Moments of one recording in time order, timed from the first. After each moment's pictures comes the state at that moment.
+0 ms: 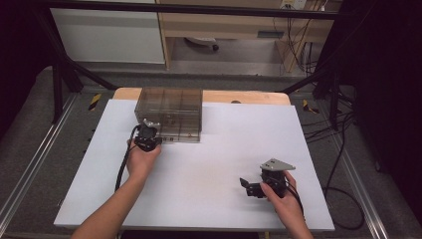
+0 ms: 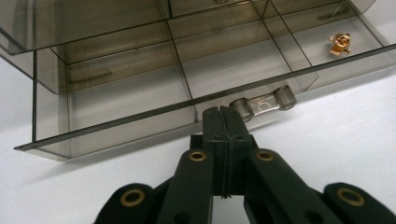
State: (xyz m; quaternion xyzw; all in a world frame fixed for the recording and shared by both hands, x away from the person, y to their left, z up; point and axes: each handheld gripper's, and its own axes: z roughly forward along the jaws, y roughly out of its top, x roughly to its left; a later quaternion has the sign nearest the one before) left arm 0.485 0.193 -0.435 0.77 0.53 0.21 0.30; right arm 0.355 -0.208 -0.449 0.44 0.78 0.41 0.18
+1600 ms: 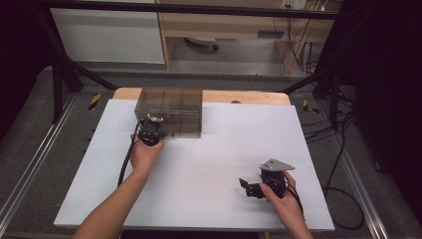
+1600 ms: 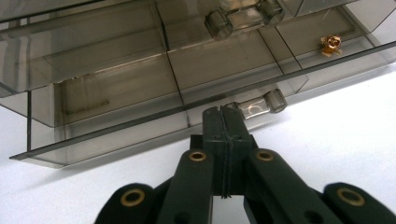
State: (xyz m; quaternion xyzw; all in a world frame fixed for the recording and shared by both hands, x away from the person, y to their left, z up) left arm 0.503 0.186 -0.433 0.77 0.53 0.21 0.30; right arm 0.355 -0.207 -0.449 0.43 0.78 0.41 0.18
